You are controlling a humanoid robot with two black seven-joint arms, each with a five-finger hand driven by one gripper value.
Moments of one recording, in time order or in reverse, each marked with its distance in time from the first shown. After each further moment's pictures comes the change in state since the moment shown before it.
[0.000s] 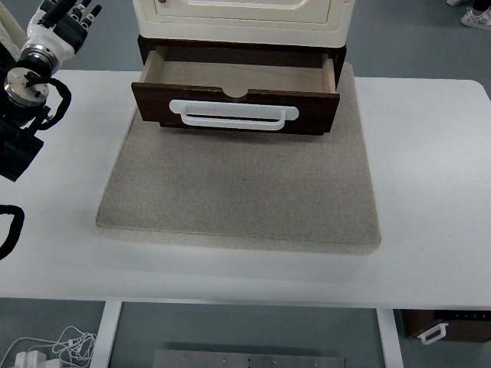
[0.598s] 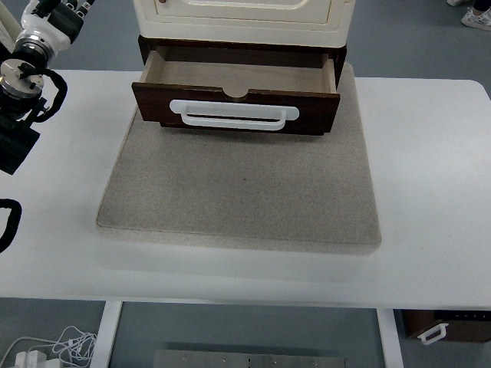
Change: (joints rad) left arm -0.021 0.012 -0.011 -0.005 -0.020 -0.024 0.000; right arm 0.000 0.000 0.000 0.000 0.000 0.000 0.000
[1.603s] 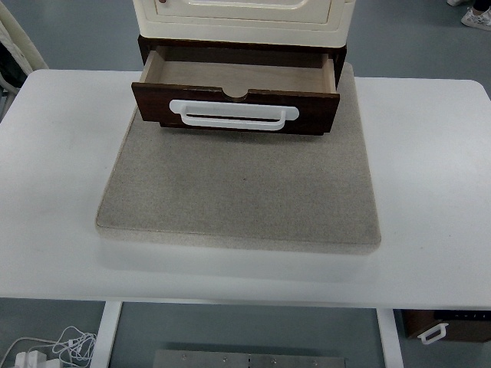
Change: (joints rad) left arm -0.175 0.267 0.014 -0.416 0.165 -0.018 -0.005; right arm 0.000 0.000 0.000 0.000 0.000 0.000 0.000
